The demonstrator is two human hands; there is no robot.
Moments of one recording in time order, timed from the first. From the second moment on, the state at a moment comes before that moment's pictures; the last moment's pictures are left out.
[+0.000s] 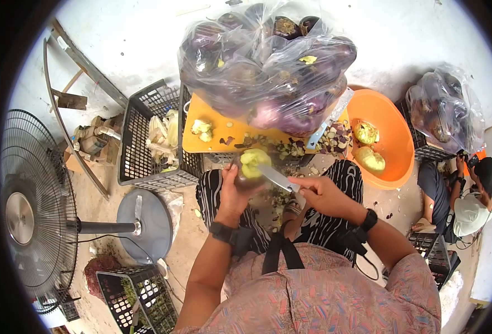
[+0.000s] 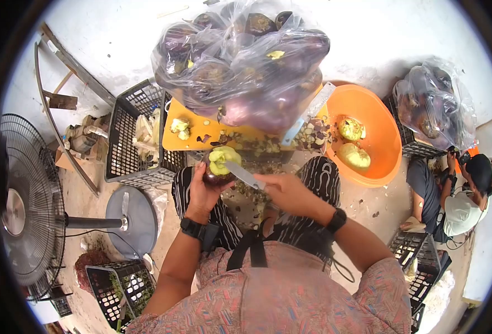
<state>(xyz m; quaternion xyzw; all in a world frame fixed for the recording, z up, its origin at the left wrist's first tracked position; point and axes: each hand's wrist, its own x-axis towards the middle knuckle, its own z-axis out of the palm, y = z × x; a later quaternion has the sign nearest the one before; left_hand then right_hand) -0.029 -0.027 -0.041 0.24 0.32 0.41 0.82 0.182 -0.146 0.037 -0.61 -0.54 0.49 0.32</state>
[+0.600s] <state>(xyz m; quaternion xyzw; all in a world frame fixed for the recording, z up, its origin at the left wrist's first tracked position) -0.027 -0.028 -0.045 0.26 0.24 0.49 0.80 0.123 -0.156 0.033 -0.56 -0.23 0.67 0.44</state>
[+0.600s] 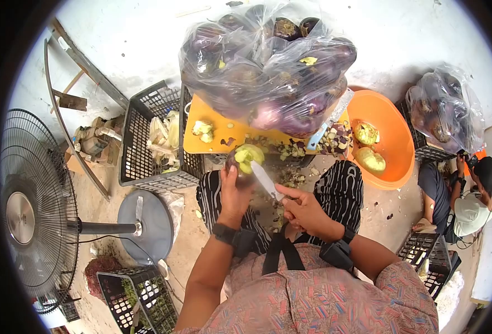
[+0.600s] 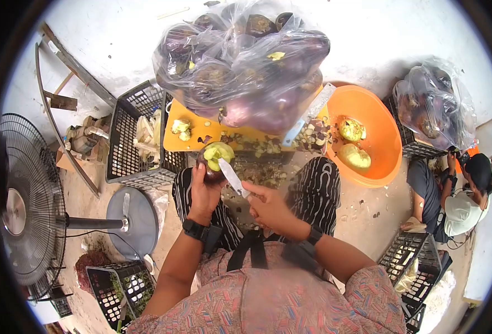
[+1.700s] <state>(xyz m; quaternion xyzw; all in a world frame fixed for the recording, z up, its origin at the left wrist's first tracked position) -0.025 -0.032 -0.041 0.29 0.22 0.51 0.78 0.136 -0.163 0.053 -0.56 -0.21 0.69 0.41</state>
